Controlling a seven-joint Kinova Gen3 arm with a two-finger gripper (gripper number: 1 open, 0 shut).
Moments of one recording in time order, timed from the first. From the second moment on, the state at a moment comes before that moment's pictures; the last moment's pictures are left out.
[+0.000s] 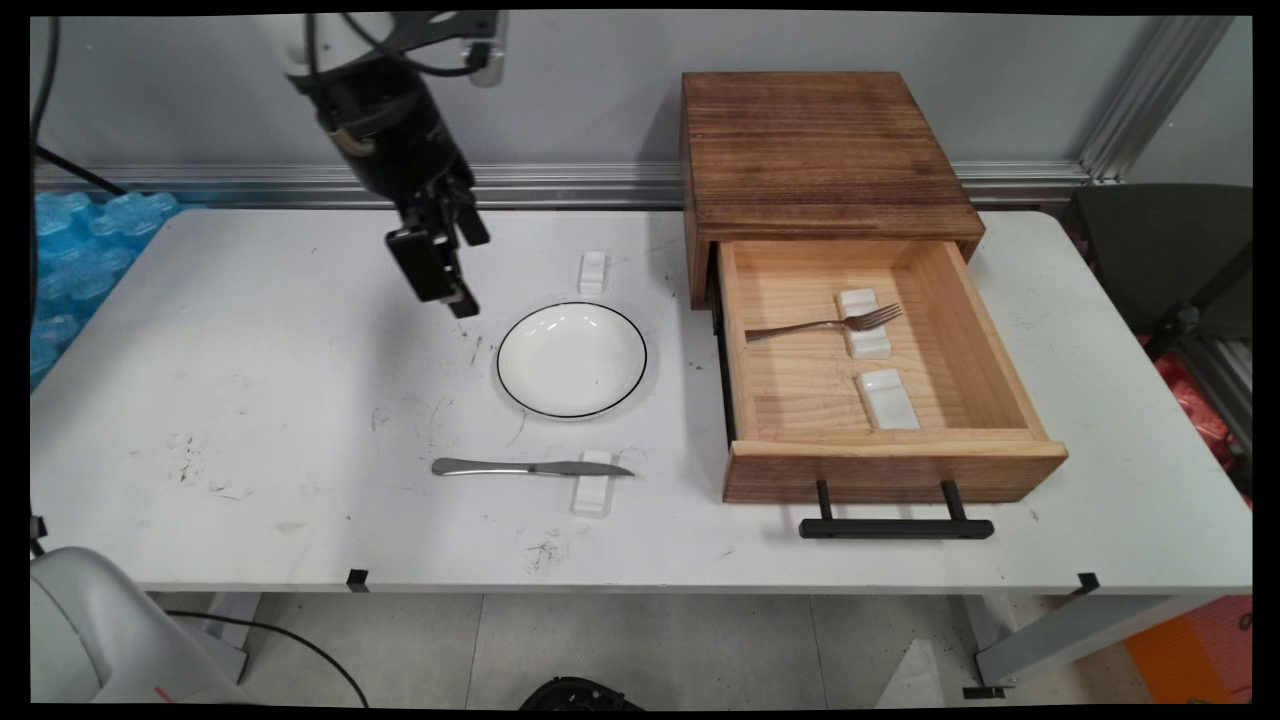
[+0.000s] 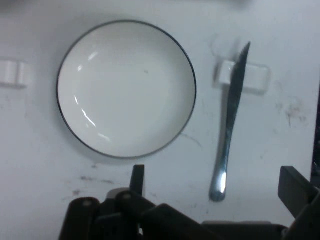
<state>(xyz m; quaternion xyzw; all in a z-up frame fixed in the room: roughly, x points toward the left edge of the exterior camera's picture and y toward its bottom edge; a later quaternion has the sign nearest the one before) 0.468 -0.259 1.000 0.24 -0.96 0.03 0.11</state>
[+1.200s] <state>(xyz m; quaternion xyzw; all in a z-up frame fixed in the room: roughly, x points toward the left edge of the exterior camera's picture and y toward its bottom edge) 0.498 -0.209 0.897 0.20 -0.97 0.02 0.13</state>
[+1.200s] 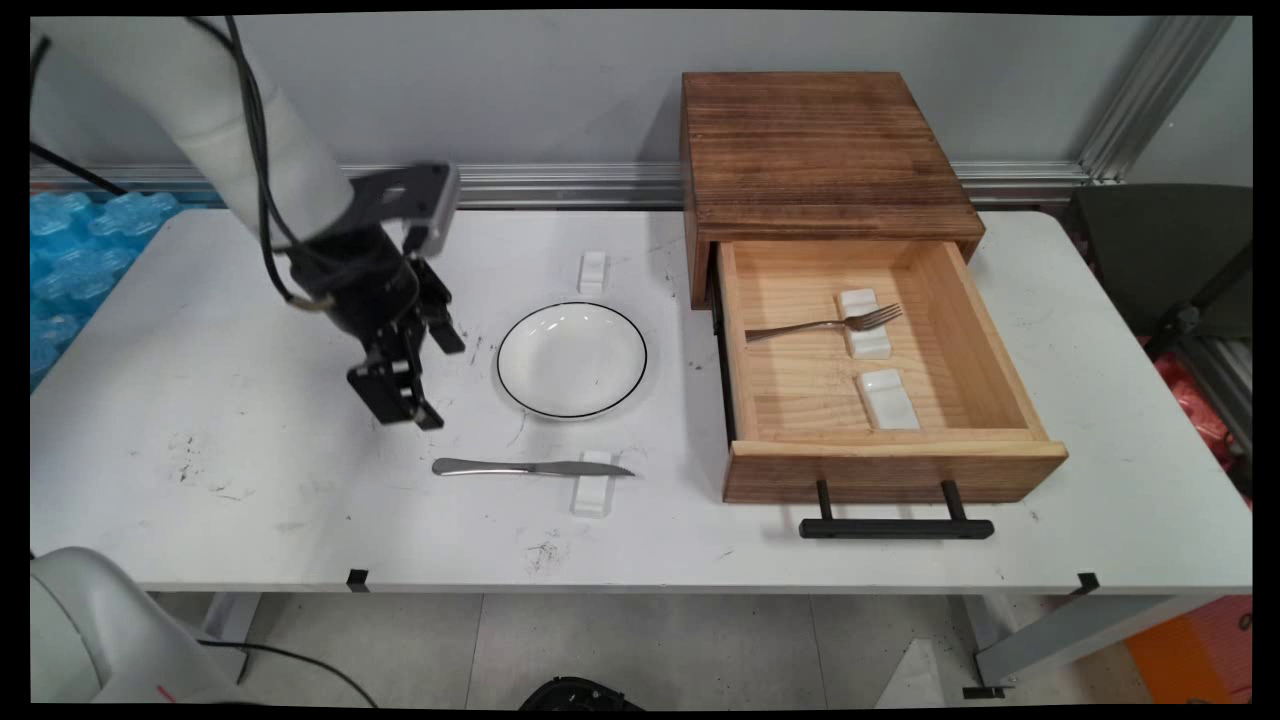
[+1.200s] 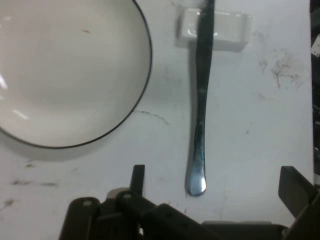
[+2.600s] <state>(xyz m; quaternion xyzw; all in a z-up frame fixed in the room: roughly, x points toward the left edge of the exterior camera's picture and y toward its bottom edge) 0.462 -0.218 0.771 0.19 -0.97 0.03 0.16</state>
